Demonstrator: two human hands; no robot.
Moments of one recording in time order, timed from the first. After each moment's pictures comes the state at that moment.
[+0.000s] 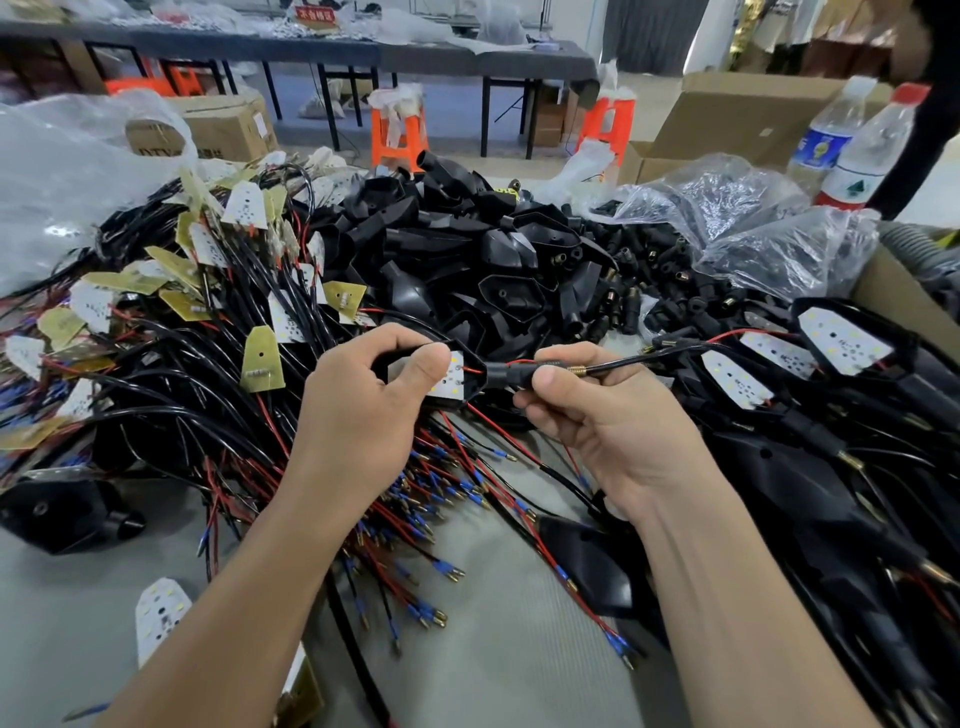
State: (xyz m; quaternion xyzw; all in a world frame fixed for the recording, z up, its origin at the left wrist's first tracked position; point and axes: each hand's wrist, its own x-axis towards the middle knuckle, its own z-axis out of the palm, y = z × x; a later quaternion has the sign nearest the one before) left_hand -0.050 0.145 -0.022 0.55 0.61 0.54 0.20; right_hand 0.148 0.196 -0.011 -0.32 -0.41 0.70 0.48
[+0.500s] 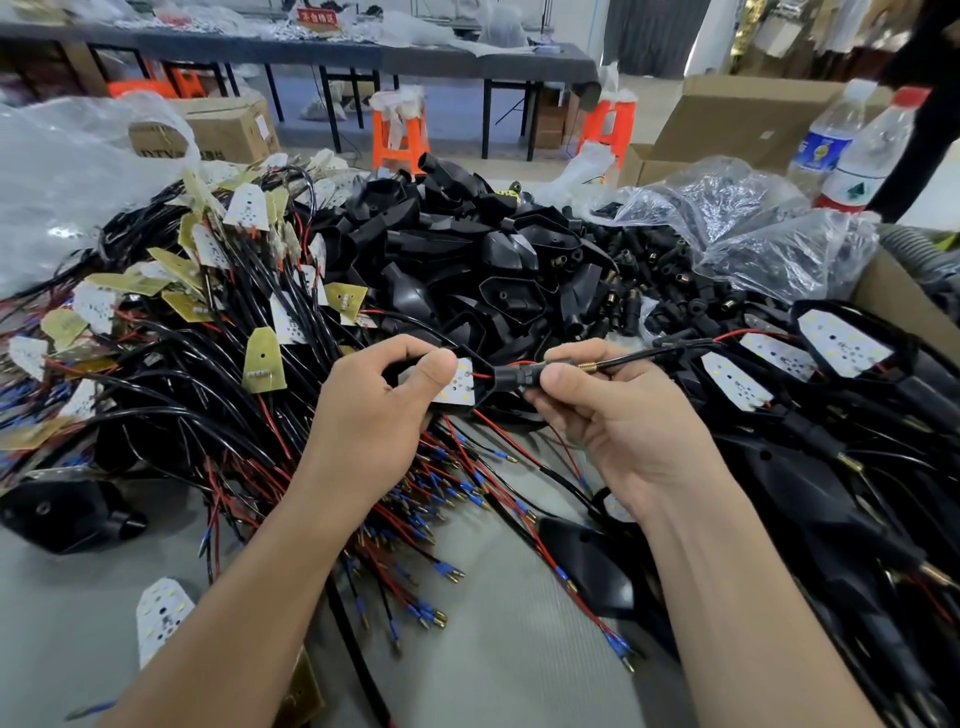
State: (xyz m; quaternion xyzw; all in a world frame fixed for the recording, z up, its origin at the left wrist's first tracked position) left_hand -0.046 0.148 -0.027 0.52 0.59 0.55 0.27; right_hand 0.152 0.198 -0.008 -0.33 -0.40 0.70 0.50
